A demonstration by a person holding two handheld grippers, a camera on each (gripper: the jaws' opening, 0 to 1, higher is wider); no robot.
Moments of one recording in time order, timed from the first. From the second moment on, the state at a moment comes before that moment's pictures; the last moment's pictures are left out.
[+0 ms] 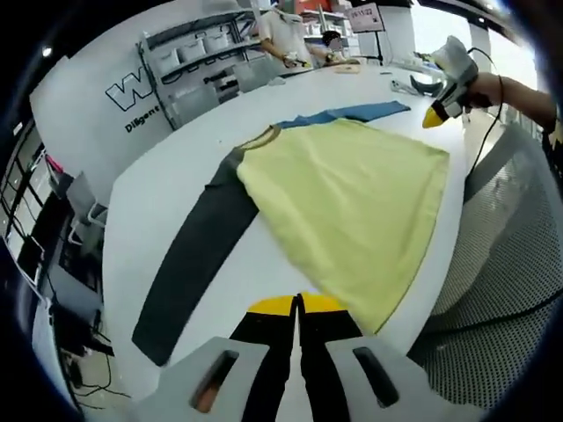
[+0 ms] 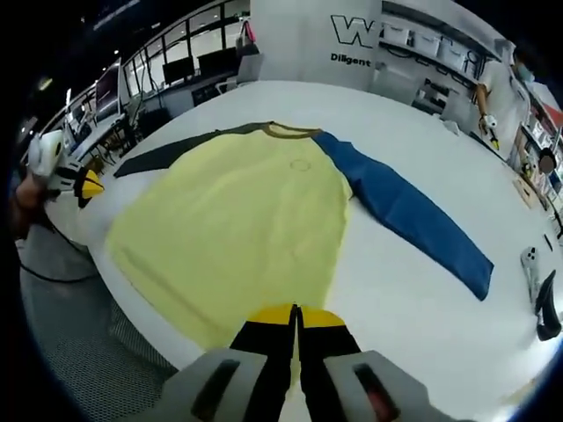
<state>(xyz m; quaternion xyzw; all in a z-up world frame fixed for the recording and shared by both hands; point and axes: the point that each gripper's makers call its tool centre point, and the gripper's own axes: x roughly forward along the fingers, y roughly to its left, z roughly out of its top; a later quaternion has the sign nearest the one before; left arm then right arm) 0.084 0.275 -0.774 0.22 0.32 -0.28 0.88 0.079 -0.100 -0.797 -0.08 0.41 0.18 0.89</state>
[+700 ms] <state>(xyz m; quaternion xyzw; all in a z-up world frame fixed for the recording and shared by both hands) 0.127 0.318 -0.765 0.13 0.28 -0.14 0.94 0.090 -0.087 -0.790 -0.08 0.36 0.20 0.91</state>
